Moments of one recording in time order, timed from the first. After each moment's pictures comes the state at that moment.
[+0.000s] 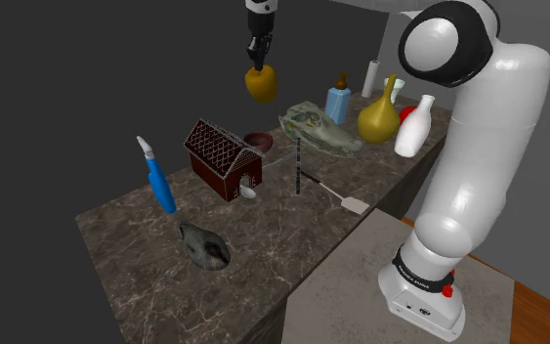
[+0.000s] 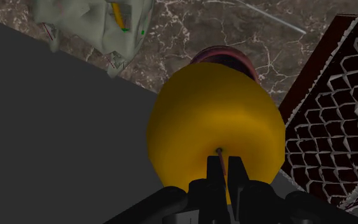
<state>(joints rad) -0.16 0.23 0.07 -1.33 -0.12 1.75 -0.37</state>
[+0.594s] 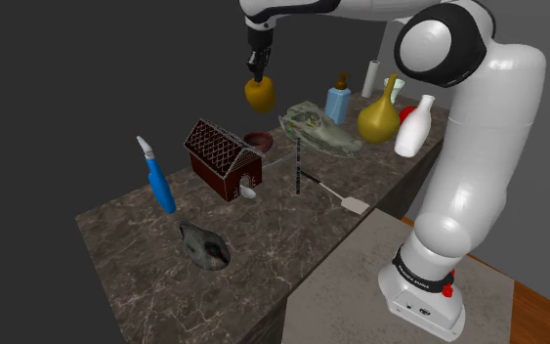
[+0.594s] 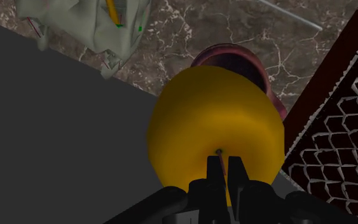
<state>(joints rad) -0.16 0.25 0.07 -1.41 -0.12 1.85 -0.38</state>
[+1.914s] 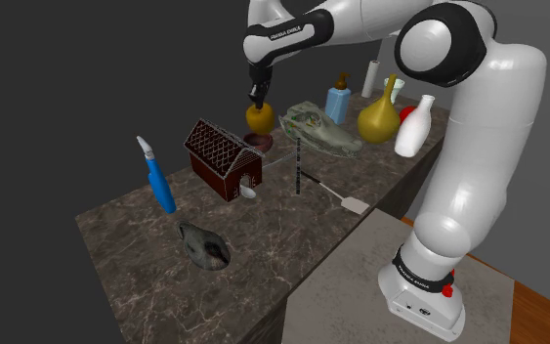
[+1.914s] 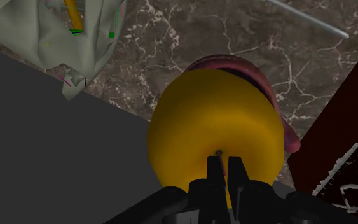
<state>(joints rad) -0.17 0.25 0.06 -1.67 -0.13 2.11 -0.35</state>
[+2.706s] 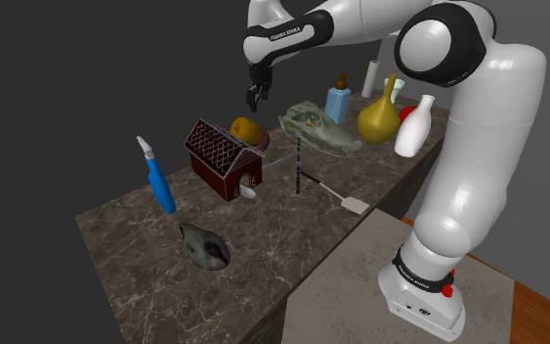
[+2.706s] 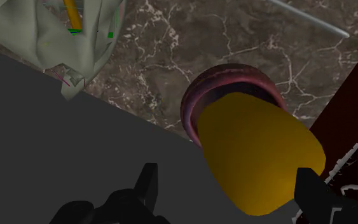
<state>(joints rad) -0.17 0.25 0.06 -1.67 -0.13 2.12 -0.35</state>
